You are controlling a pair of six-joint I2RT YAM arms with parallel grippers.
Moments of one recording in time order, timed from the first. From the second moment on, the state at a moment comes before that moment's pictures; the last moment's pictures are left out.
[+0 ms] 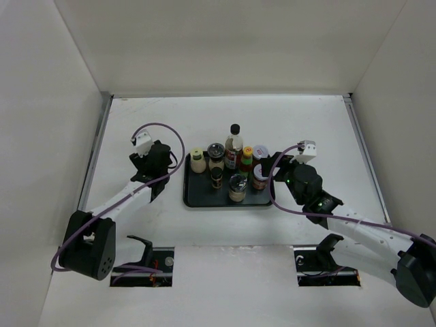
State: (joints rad) left arm -0.33 1.23 0.59 0.05 -0.71 -0.55; right arm 0.68 0.94 0.45 0.30 0.42 0.52
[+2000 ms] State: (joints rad) left arm -0.88 1.23 0.64 0.01 -0.71 -0.60; right arm 0.68 0.94 0.45 0.30 0.42 0.52
